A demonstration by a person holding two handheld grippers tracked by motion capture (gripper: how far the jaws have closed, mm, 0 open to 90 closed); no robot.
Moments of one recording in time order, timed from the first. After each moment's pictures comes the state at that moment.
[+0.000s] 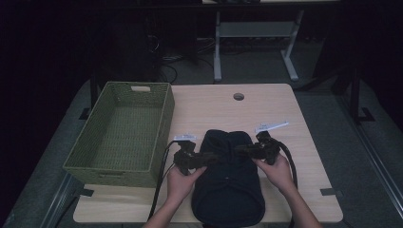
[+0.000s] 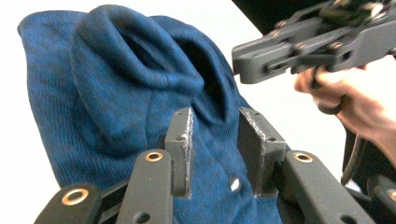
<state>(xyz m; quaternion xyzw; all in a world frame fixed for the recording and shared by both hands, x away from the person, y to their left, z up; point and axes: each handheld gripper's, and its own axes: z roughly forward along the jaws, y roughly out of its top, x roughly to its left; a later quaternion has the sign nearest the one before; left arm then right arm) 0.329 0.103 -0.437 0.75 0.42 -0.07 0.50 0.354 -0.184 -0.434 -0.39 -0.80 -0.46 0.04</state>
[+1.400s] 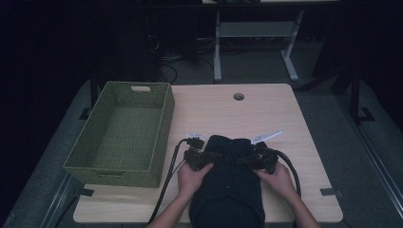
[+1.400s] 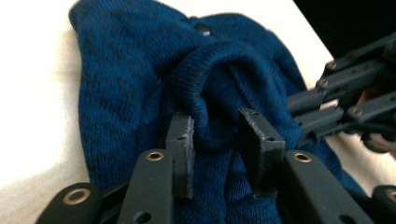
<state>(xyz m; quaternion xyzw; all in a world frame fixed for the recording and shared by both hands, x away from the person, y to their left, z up) 0.354 0.078 -0.474 0.76 0.47 -0.07 0.45 0.346 -0.184 -0.470 -0.37 -0.83 -0.40 0.06</state>
